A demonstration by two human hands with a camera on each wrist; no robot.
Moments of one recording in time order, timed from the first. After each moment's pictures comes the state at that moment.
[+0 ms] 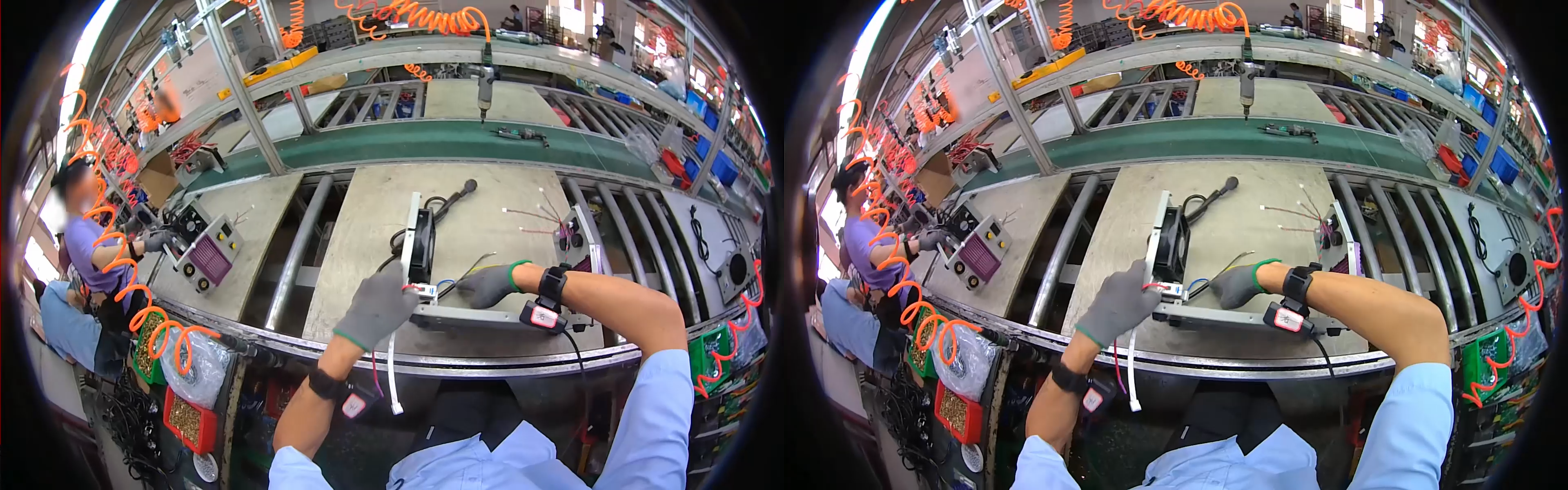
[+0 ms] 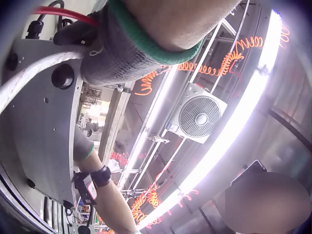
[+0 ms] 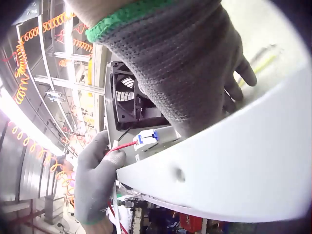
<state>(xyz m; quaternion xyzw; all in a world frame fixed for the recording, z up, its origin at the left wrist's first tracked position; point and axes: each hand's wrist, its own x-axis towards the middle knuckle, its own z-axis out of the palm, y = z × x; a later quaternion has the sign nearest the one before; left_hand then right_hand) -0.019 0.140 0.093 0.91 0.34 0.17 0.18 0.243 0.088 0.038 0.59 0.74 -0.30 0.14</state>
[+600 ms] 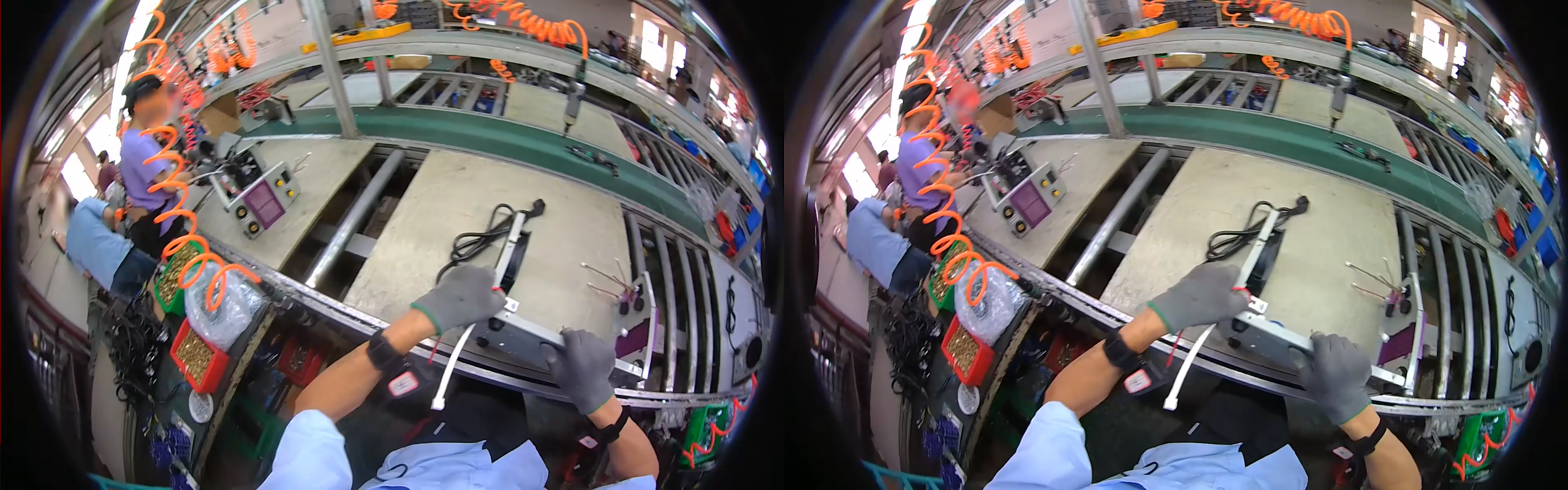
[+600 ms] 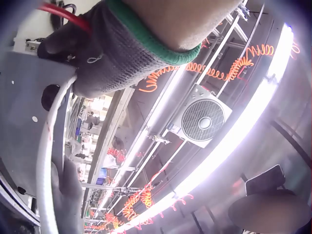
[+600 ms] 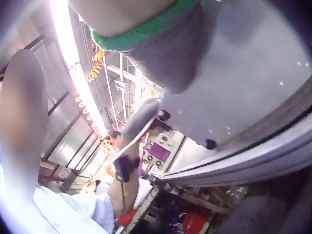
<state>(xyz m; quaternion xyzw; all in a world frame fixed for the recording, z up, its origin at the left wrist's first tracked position) 0.005 0.127 0.088 0.90 0.30 0.14 0.27 0.192 -0.086 0.059 0.68 0.67 0.20 -0.21</state>
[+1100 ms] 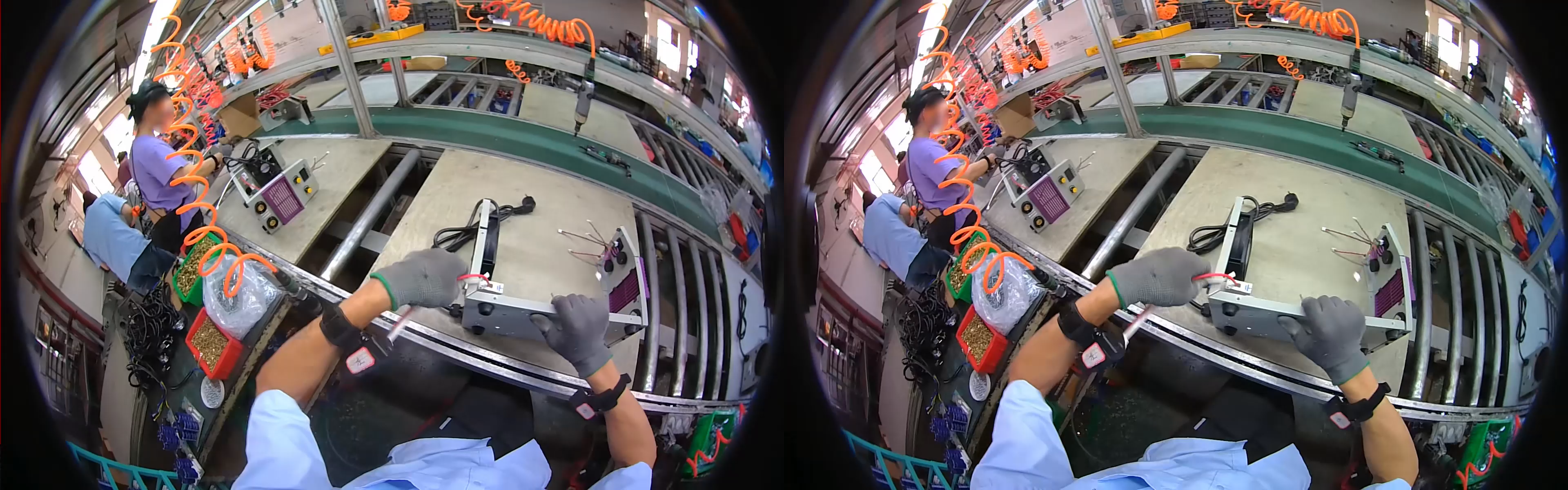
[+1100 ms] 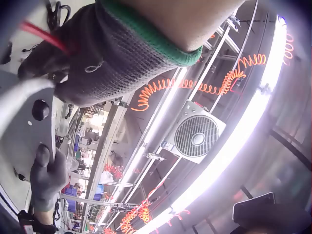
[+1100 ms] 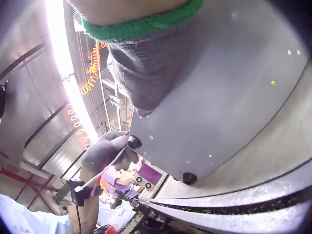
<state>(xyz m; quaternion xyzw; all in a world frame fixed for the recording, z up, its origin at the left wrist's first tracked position) -0.045 0.149 0.139 0.95 0.26 -0.10 0.12 0.206 -0.027 0.062 0.58 0.72 0.26 -0.28</state>
